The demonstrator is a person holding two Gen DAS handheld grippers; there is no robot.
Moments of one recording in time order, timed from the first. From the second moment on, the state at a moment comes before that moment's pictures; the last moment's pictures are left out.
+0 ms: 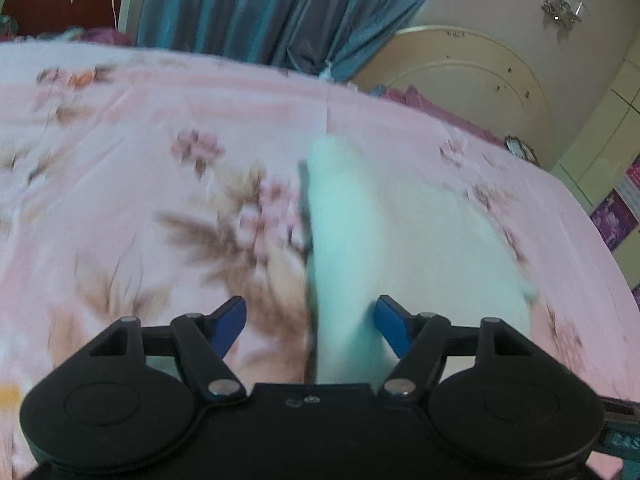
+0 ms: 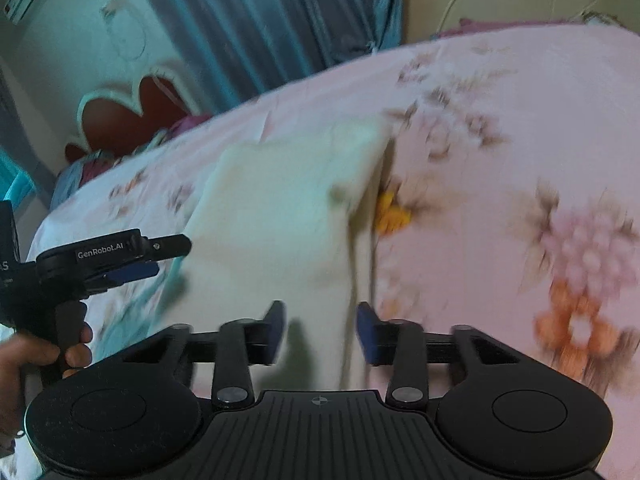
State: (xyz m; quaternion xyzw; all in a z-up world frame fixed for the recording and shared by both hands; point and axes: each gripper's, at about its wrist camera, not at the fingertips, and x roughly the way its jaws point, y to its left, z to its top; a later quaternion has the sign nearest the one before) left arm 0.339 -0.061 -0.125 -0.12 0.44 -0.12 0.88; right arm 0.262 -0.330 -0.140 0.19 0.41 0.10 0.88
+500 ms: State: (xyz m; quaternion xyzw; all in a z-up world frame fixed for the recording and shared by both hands) left arm 0.303 -0.077 -0.138 -0.12 0.46 -0.17 0.86; right arm 0.251 -0.327 -0.139 0.17 0.43 0.09 0.88
